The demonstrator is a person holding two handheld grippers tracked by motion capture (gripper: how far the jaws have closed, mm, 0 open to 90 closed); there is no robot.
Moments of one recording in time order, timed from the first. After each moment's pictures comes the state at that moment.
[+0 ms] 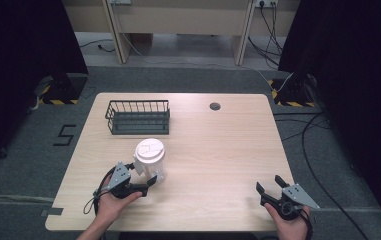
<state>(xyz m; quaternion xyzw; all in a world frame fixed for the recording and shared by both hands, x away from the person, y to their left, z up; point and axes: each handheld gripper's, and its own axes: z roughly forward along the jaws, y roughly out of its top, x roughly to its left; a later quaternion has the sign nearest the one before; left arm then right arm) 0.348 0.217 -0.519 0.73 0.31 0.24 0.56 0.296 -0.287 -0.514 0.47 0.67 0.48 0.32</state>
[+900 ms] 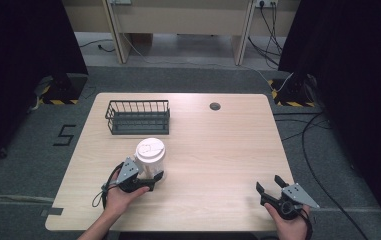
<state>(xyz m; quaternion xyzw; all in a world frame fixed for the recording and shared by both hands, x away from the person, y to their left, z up) 0.364 0.203 -0.521 0.73 0.31 0.24 0.56 0.297 -0.287 -0.514 0.47 0.67 0.48 0.32</state>
